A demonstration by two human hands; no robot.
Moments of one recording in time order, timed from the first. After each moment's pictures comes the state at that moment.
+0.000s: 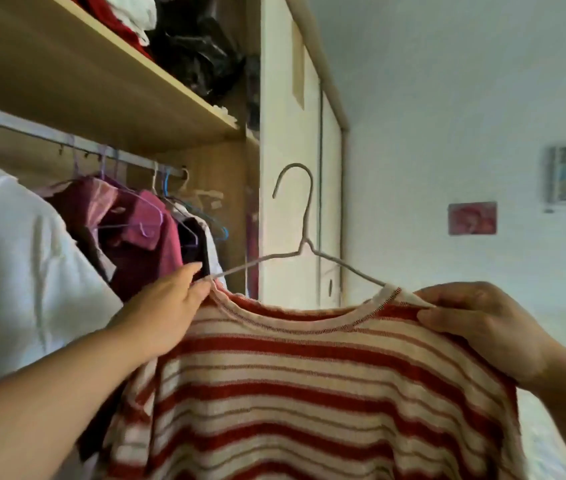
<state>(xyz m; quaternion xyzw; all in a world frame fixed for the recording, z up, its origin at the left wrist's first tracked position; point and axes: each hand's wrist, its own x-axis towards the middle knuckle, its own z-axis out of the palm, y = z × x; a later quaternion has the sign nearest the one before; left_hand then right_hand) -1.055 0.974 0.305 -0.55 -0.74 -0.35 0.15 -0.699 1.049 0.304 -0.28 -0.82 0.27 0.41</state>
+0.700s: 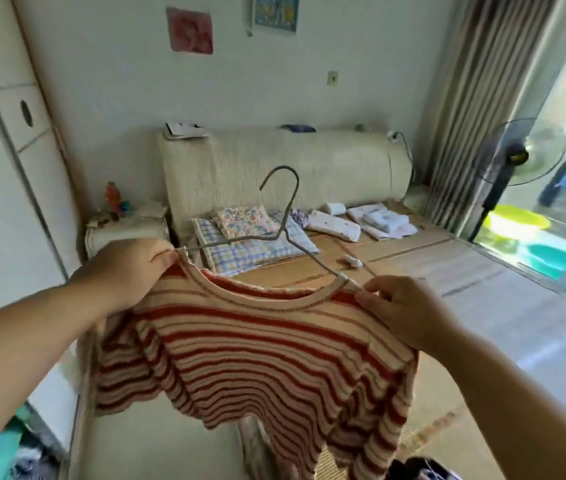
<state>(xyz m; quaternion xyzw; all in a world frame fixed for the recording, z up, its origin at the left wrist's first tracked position) -0.757 0.984 0.089 -0.83 -0.50 -0.24 -0.06 -0.423 0.814 0.069 -0.76 -0.60 0.07 0.25</state>
